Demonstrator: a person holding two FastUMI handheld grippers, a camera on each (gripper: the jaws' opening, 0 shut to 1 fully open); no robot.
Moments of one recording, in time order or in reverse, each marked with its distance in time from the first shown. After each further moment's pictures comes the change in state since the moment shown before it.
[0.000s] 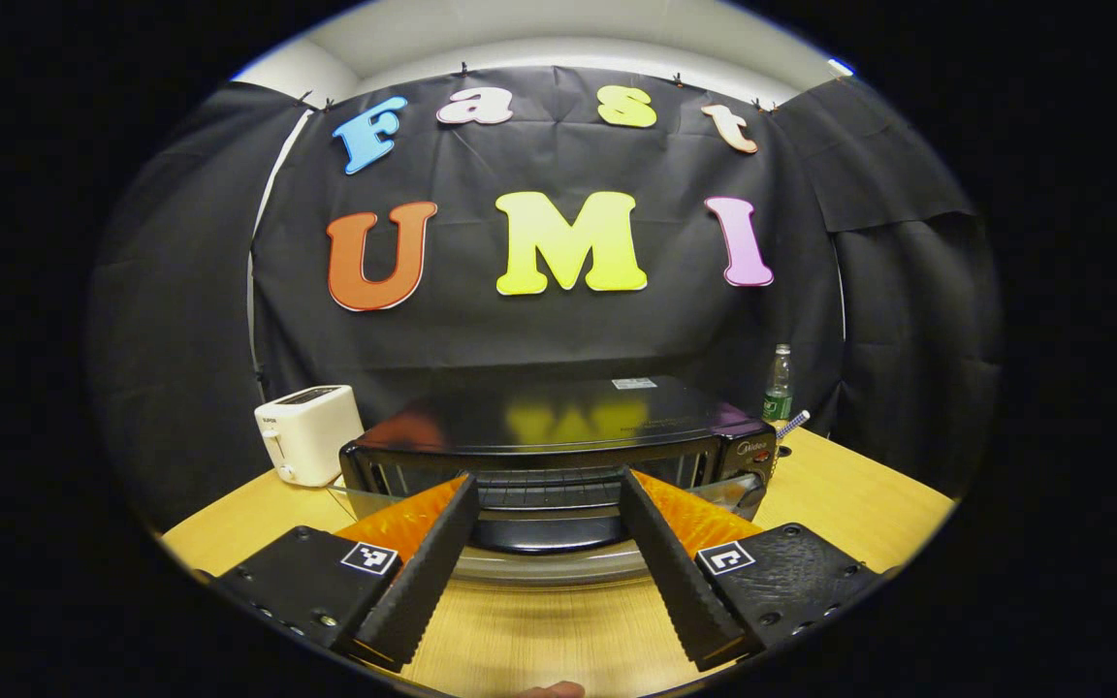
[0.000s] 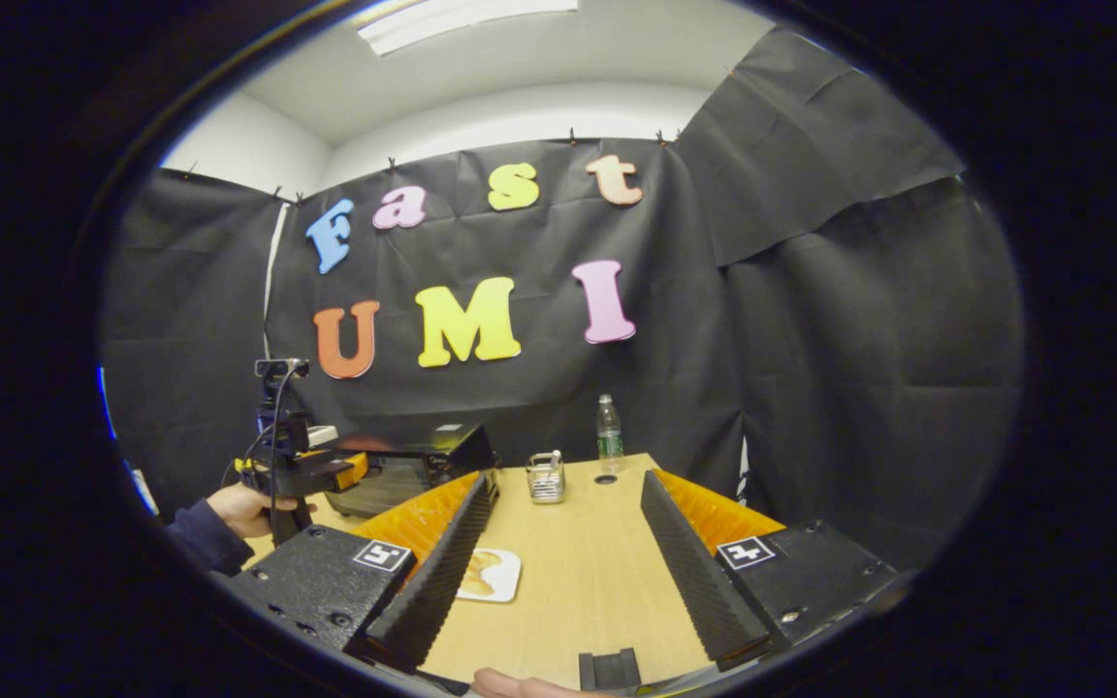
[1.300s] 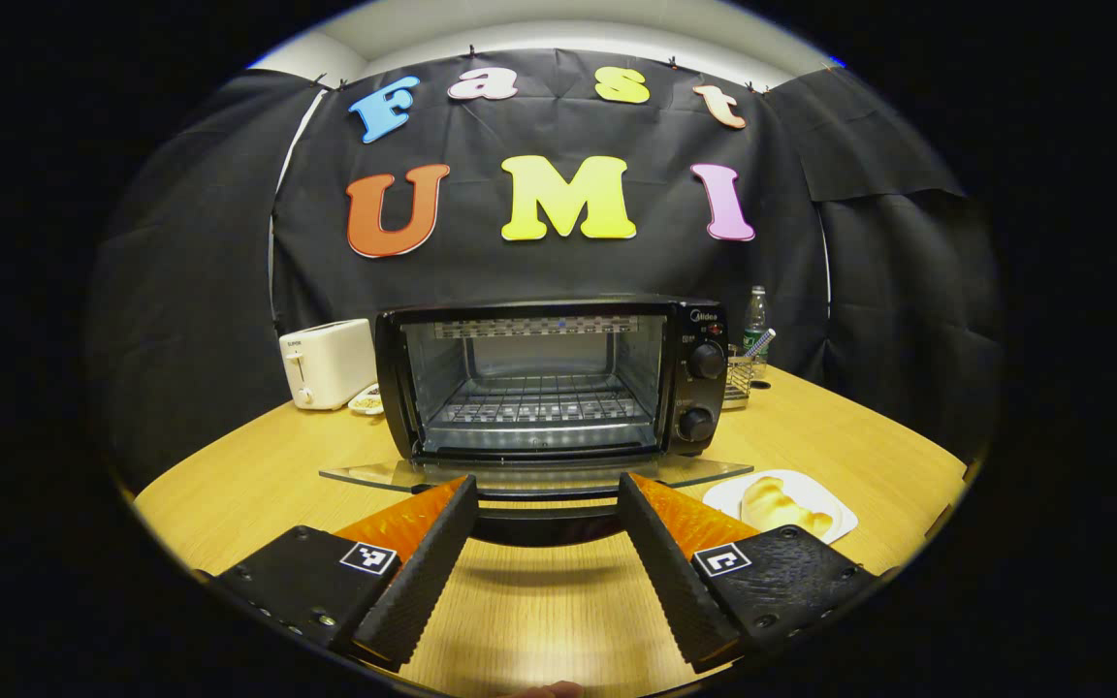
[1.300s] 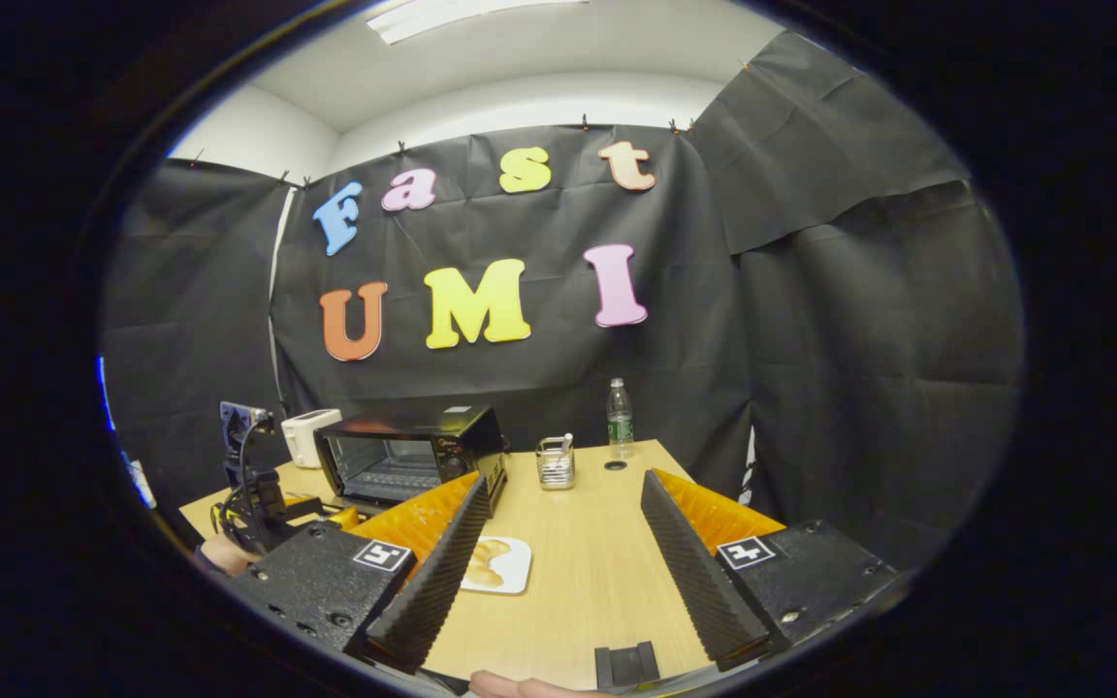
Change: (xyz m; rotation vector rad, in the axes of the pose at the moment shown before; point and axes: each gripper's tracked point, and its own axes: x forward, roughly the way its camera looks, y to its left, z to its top) left arm -0.083 -0.010 -0.099 -0.014 0.134 -0.001; right arm 0.008 0.022 -0.021 -0.023 0.054 0.017
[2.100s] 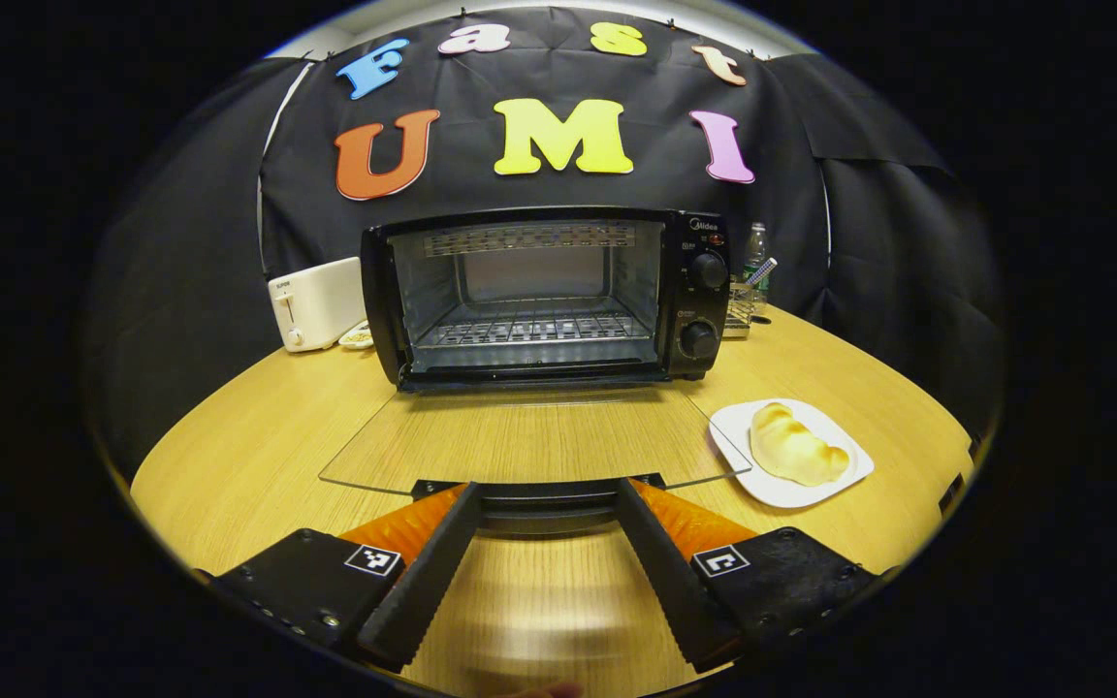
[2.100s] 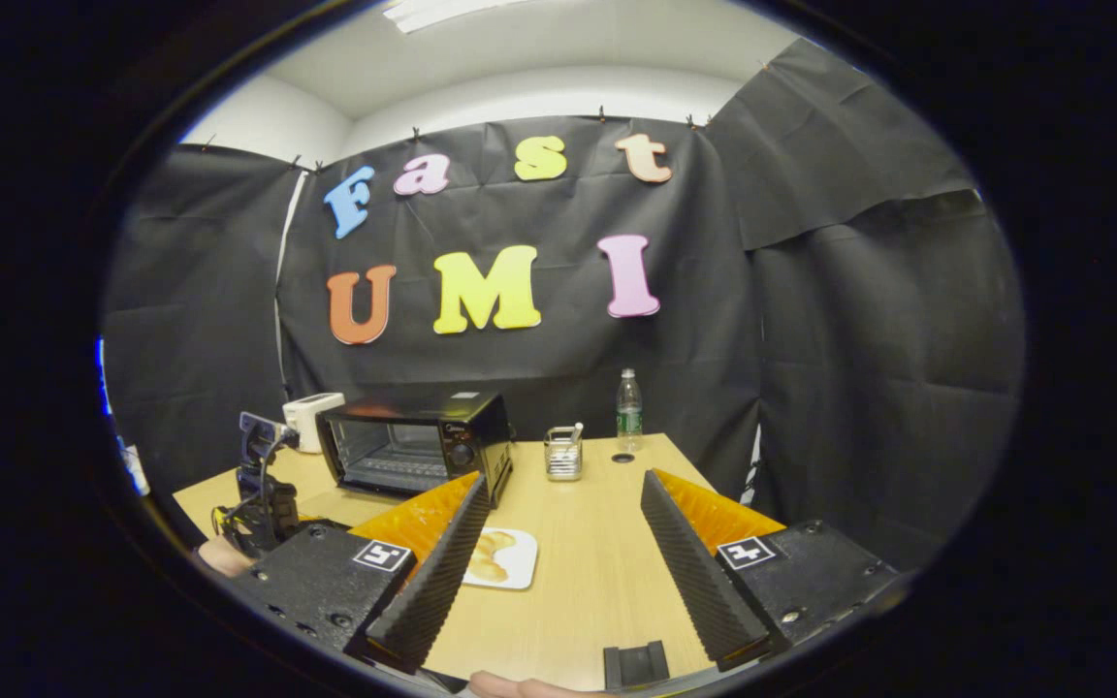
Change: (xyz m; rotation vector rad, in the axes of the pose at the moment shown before) left arm -0.007 -0.003 -0.046 -0.025 0.175 -0.021; right arm 0.016 0.017 -0.021 -0.050 0.049 0.013
